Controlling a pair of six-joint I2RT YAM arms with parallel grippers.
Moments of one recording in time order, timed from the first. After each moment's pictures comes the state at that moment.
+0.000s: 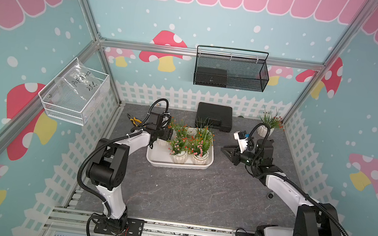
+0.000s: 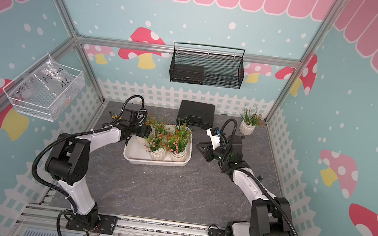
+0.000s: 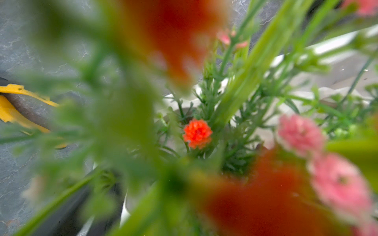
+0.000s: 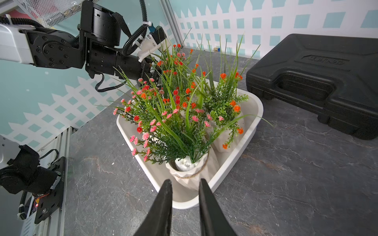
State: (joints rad) left arm -0.19 1.81 1.18 -0.13 0.02 0.03; right arm 0.20 1.35 0.75 0.18 -0.78 0.05
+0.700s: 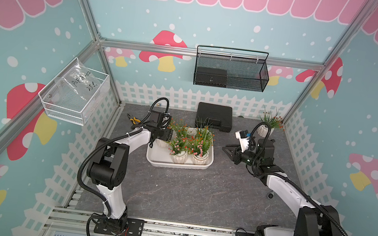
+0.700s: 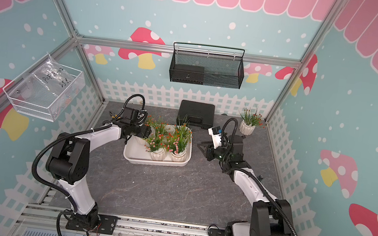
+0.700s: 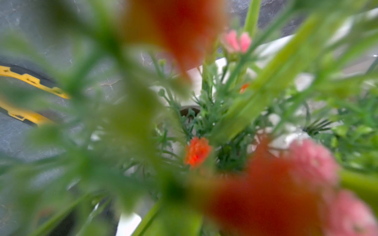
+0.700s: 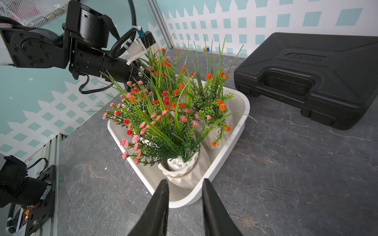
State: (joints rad) left arm -0.19 1.82 1.24 -0.28 0.02 0.01; right arm 0.19 1.33 0.75 0.15 -0.72 0.06
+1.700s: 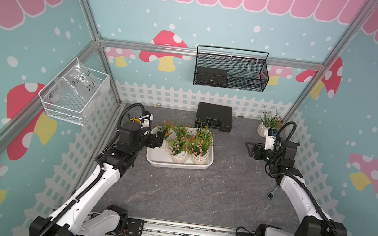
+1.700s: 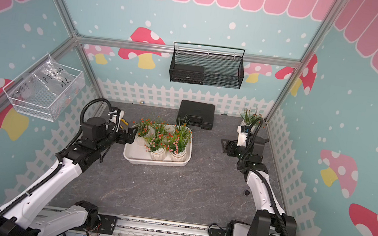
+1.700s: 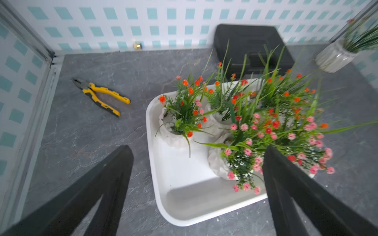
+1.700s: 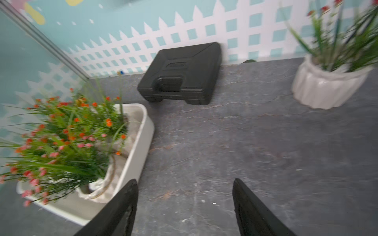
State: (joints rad) left arm -0.24 0.97 0.82 -0.21 0.04 -0.18; right arm -0.09 1.25 0.81 -0.06 -0.42 0.12
